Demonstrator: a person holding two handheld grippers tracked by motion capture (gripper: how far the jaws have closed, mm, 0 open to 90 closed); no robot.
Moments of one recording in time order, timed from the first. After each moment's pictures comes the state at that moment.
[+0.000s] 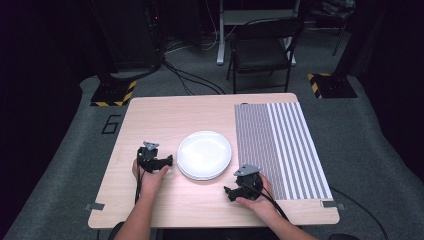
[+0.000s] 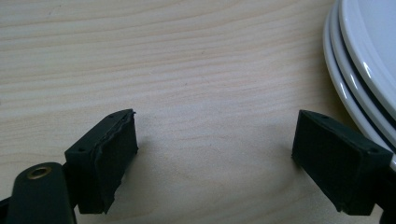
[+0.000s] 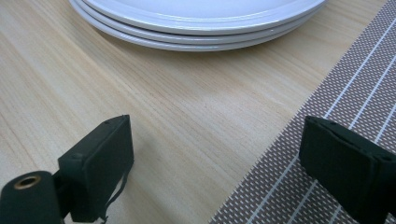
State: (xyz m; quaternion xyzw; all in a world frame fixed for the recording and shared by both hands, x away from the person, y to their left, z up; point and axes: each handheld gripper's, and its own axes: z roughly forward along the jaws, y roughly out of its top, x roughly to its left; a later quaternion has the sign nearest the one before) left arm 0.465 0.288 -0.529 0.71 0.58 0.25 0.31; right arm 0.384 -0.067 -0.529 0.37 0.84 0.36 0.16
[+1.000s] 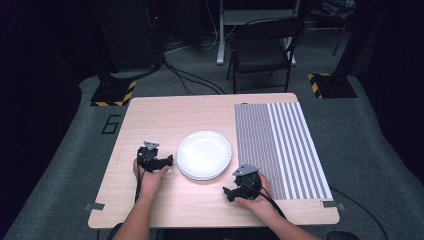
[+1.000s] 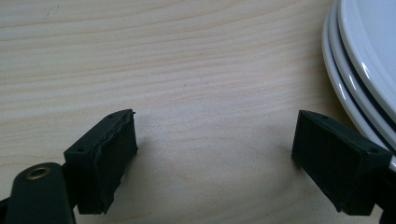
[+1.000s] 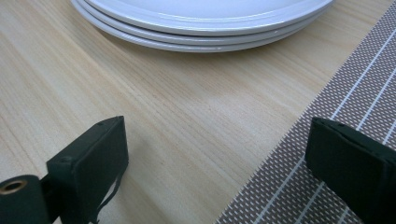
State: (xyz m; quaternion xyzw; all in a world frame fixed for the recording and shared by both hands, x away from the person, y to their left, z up) left arm 0.465 0.288 -0.529 0.71 0.58 0.25 0.32; right arm 0.385 -0.063 -0.529 0.37 0.84 0.36 0.16
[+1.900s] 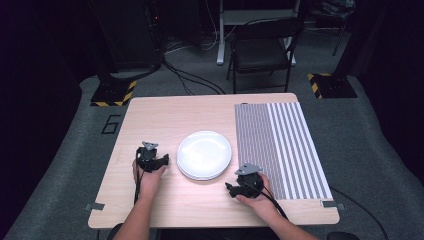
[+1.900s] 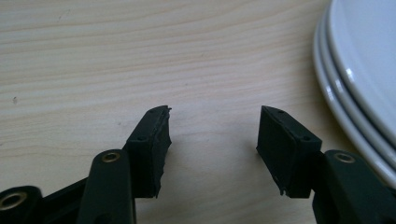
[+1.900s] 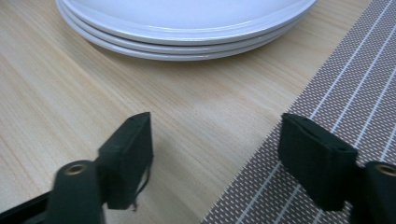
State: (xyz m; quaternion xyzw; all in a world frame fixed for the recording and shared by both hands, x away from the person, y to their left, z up) left arm 0.458 0.288 -0.519 0.70 0.58 0.25 0.32; right arm 0.384 -0.069 -0.526 0.38 0.83 0.37 0.17
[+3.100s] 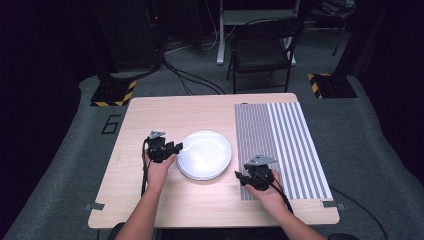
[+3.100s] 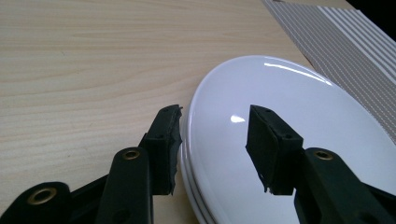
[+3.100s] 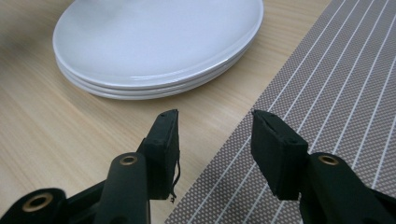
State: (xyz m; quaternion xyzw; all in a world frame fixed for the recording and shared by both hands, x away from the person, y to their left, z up) left arm 0.469 0.257 -0.479 0.69 0.56 0.16 0.44; right arm 0.393 -0.096 -0.497 0.42 0.80 0.40 0.16
